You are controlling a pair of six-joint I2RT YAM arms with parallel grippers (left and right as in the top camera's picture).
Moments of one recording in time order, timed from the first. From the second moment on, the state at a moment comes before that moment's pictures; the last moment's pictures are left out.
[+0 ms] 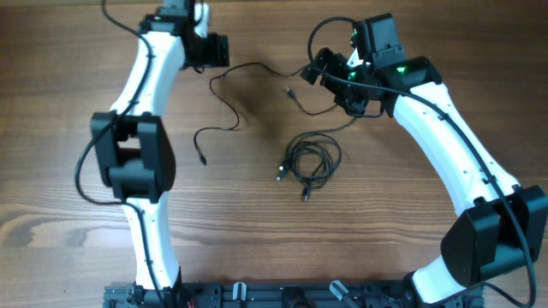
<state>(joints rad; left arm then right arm) -0.10 2.29 2.00 -0.86 0.12 -0.11 0.31 1.74 1.49 -0.74 -0.31 0.82</state>
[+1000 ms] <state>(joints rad) 0.03 2.13 2.26 -0.68 0.14 -0.17 0.31 1.74 1.49 -0.75 -0.31 0.82</state>
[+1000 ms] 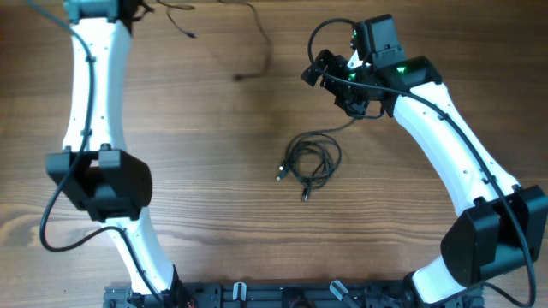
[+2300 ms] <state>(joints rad) 0.67 2.35 2.00 -0.82 -0.19 -0.45 0.31 1.74 1.49 -0.86 -0.31 0.78</state>
